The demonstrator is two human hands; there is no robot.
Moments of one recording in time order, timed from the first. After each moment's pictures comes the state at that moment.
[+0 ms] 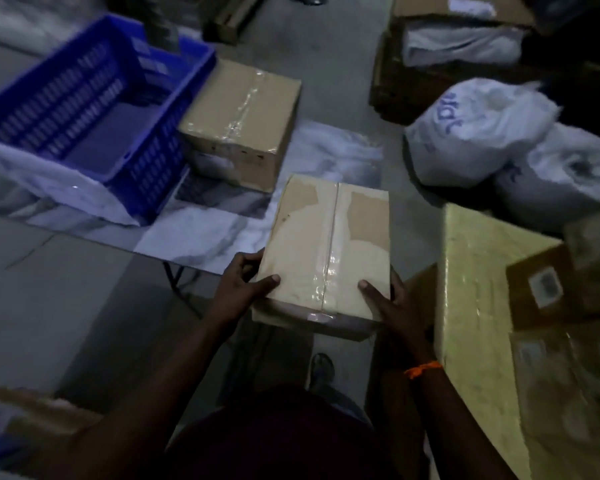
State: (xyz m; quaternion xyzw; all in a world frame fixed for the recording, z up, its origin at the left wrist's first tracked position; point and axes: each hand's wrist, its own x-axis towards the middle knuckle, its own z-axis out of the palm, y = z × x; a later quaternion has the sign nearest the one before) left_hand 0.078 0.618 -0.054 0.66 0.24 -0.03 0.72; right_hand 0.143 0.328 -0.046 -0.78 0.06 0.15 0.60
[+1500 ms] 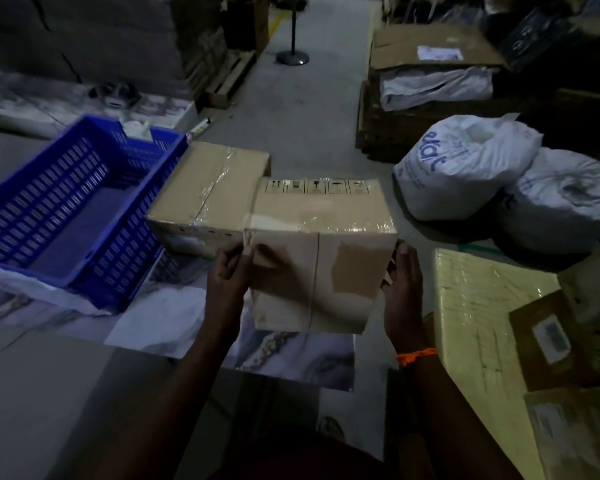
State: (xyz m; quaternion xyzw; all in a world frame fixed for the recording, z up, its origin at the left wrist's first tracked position) left_hand 0.223 0.588 0.021 0.62 0.17 0.12 0.75; right_hand 0.293 0.338 0.019 -0.67 0.07 -0.06 0.73
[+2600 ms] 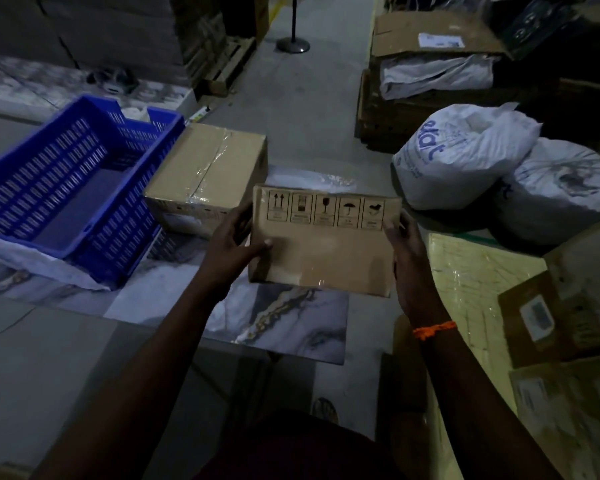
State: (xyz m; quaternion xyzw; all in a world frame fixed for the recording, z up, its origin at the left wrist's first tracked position) left_hand 0.227 0.589 0.045 0.71 0.07 0.04 0.70; right_hand 0.291 0.299 0.041 -0.72 0.01 0.01 0.70
